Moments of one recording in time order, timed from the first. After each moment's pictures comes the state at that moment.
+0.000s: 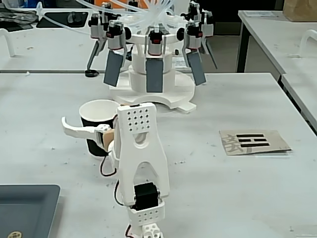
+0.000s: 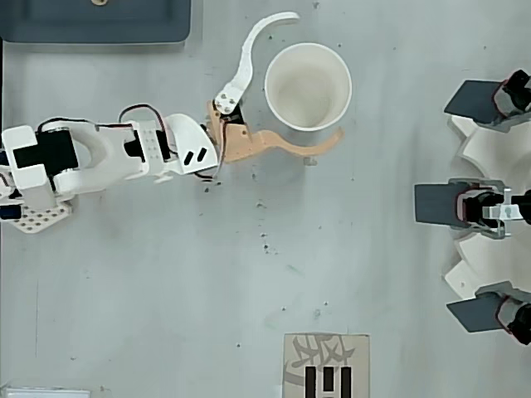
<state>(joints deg) -20.1 72.2 136.6 -73.5 -88.3</state>
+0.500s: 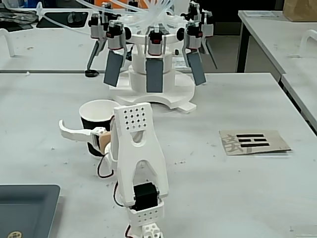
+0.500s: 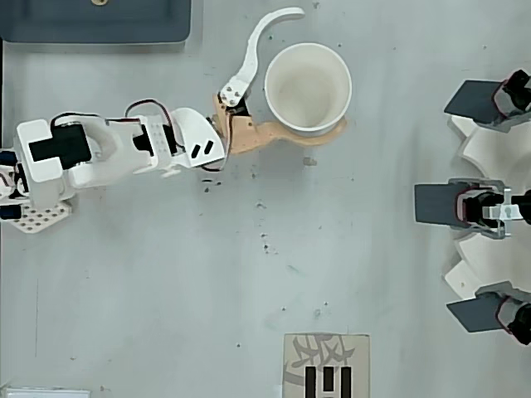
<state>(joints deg) -21.9 66.9 132.3 -73.5 -88.3</state>
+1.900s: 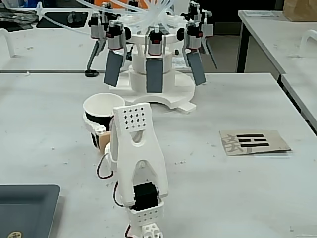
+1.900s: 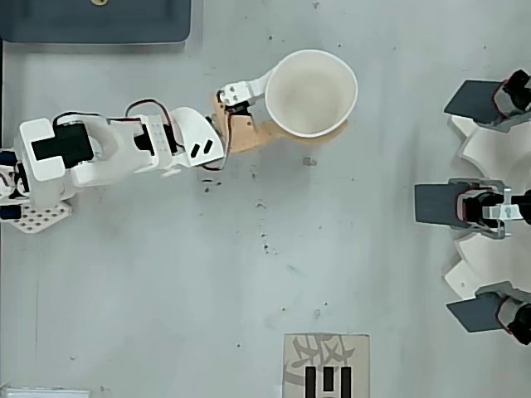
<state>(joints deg) -22.1 66.2 132.3 -77.4 -88.2</state>
